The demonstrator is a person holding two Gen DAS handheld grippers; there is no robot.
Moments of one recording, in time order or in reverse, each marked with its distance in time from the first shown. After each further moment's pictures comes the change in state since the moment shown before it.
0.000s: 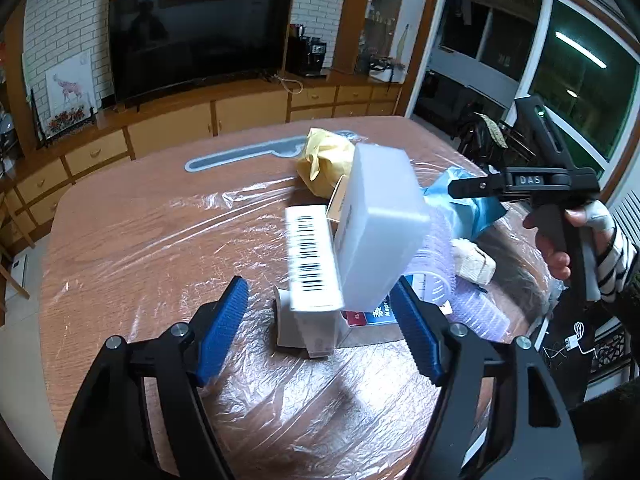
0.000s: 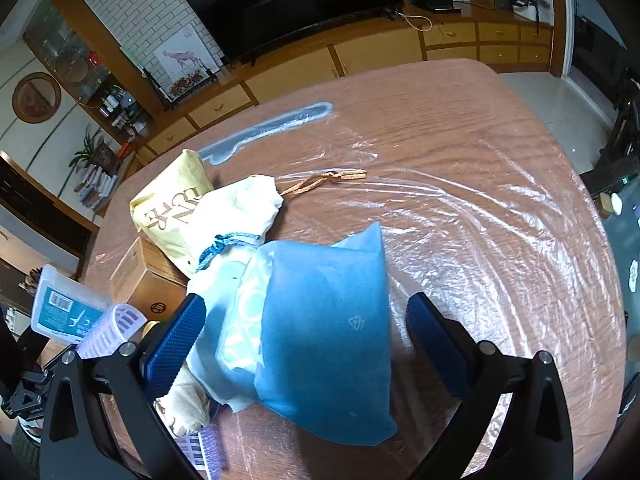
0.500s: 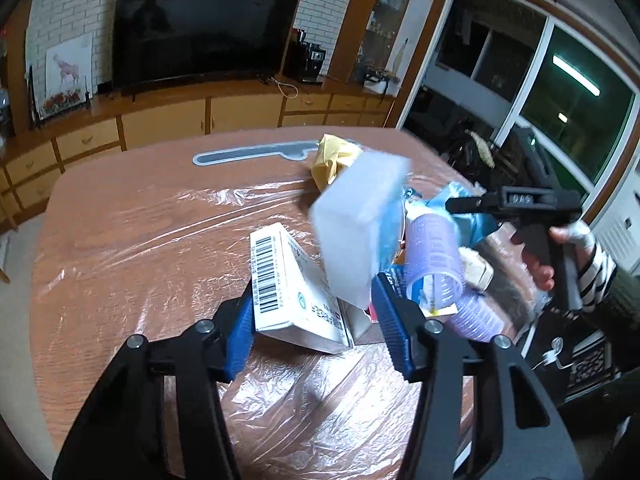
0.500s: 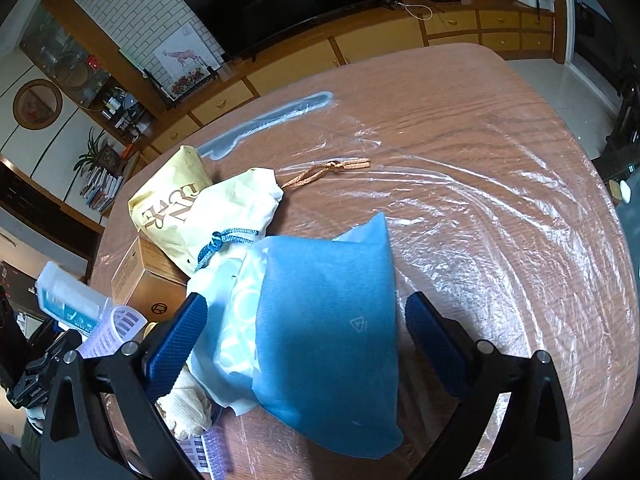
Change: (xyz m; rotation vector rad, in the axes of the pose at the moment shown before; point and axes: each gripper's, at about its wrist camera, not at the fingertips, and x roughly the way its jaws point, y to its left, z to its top) left arm -0.006 0.030 -0.009 -0.090 -0.035 -0.088; right arm 0.007 -0.006 0.001 0.033 0.032 0.026
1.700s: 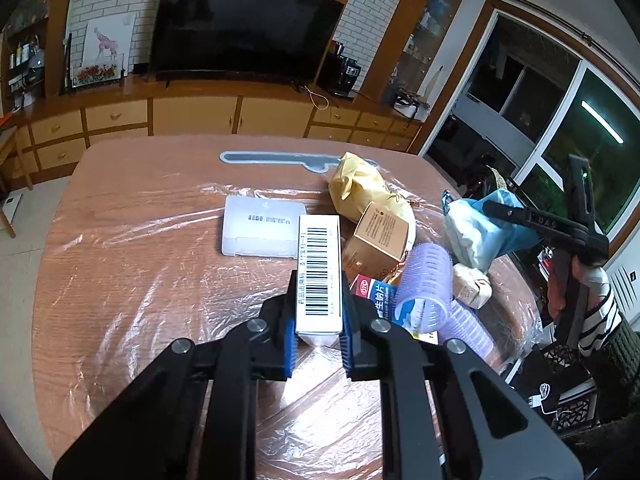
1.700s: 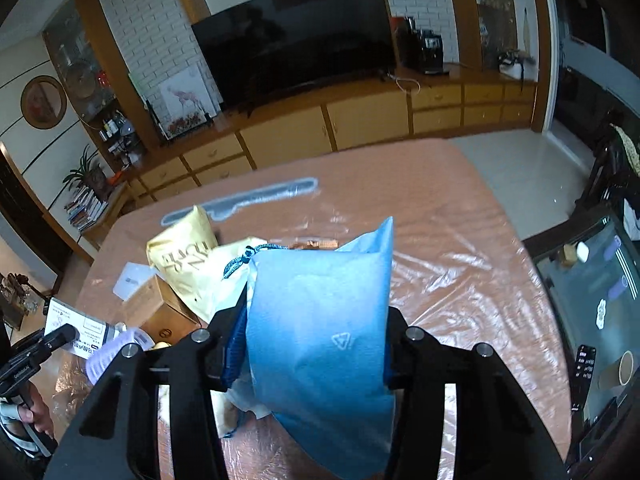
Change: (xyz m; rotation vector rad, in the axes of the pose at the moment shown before) left arm -0.019 -0.014 -0.001 -0.144 -0.047 0.074; right arm -0.071 0.016 0.003 -0.116 -0.253 -0.120
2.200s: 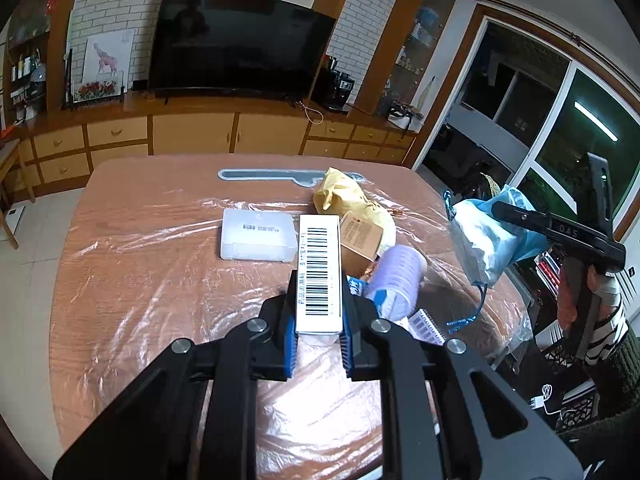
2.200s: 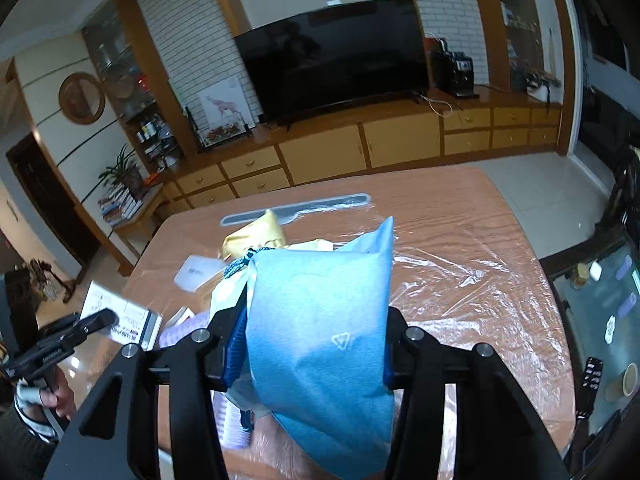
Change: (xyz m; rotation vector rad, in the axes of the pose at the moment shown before) left arm -0.031 -0.016 -0.007 0.024 -0.046 -0.006; right arm -0.056 0.040 -0.019 -0.074 -0.053 0.105
